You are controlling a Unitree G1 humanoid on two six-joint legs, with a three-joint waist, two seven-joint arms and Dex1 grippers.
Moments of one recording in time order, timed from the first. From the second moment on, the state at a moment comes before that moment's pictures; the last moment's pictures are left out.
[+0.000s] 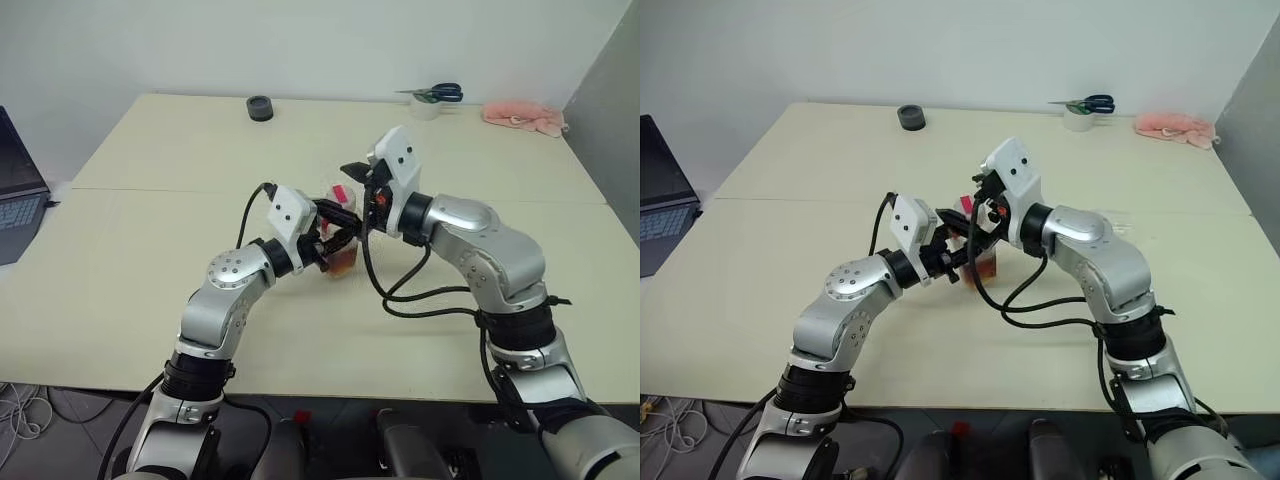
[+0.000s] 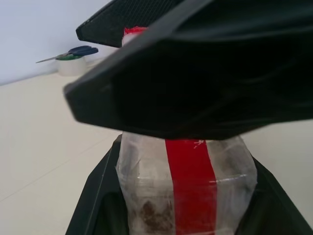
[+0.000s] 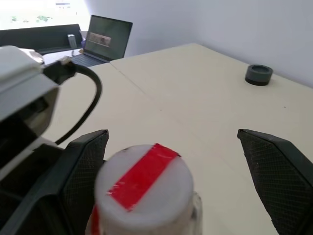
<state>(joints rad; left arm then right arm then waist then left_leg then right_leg) -0.48 0.32 -0.09 -0.16 -0.31 0.42 -0.64 -0.81 -0.25 0.16 -0.18 0.35 0.77 0.50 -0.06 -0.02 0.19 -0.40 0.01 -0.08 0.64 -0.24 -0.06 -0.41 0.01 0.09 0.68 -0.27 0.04</state>
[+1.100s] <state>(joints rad) -0.48 0.32 -0.11 -0.16 -0.31 0.42 -0.62 -0.76 -0.42 0.14 -0.23 0.43 0.76 0.64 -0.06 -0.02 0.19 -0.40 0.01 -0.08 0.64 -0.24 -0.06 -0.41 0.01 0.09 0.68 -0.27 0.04</state>
